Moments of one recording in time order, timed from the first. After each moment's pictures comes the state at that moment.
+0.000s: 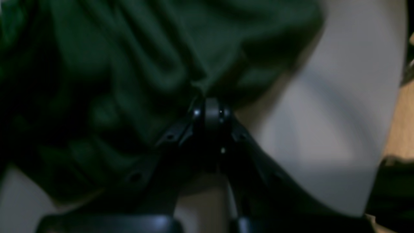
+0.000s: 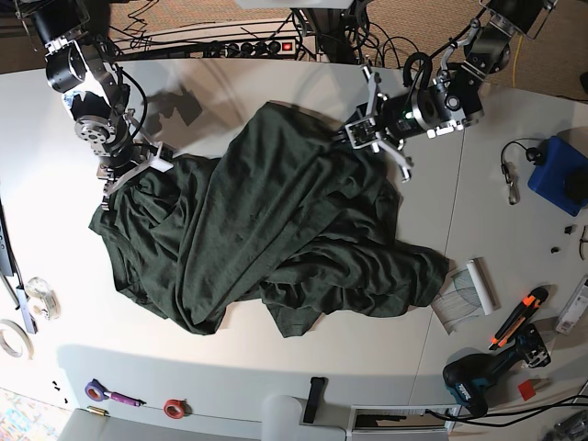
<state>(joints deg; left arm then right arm) 7.6 -25.6 27.3 102.1 -0.3 -35.8 14.7 -9.7 42.4 -16.9 94.7 -39.1 29.1 -27.0</state>
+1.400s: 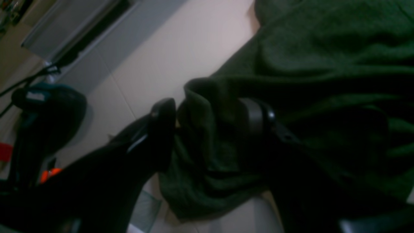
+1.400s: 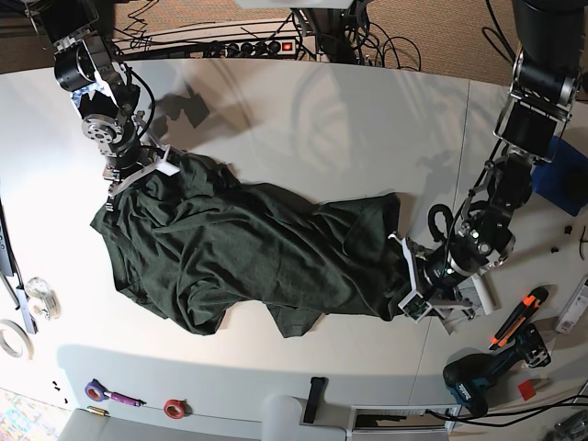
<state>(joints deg) -24.3 -25.8 27.6 75.1 -11.1 -21.4 19.3 -9.5 39.7 -16.9 94.7 -38.7 28.4 -28.1</state>
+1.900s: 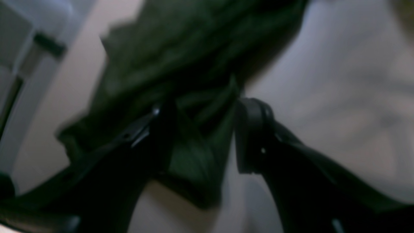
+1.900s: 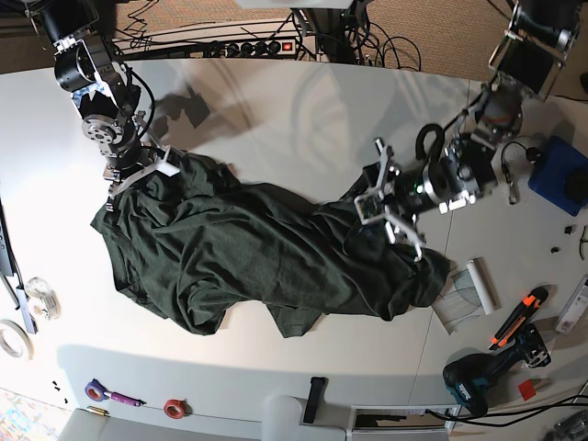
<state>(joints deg) -7.7 -27.2 27.7 94.8 0.7 -36.8 18.0 -9.4 39.7 -16.9 94.8 -38.0 28.4 -28.5</state>
